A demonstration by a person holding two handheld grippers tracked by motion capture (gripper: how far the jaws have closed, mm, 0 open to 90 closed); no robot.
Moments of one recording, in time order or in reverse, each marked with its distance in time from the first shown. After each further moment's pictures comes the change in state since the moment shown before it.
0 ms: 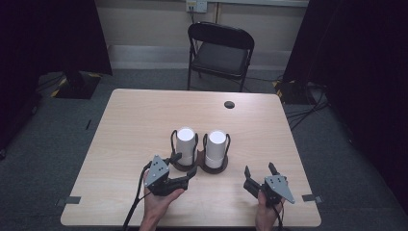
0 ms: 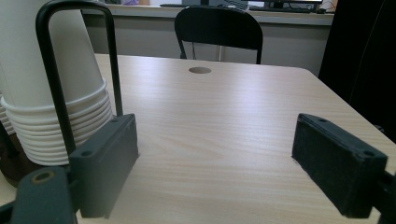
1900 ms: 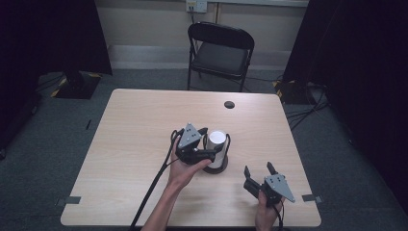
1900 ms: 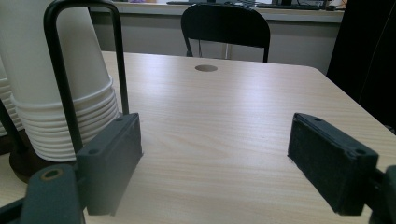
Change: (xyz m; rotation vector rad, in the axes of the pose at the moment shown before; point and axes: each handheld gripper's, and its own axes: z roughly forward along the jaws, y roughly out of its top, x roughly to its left) left arm 0.004 0.058 0.094 0.074 -0.087 0.026; right arm -0.001 0.000 0.001 0.010 0.029 -0.002
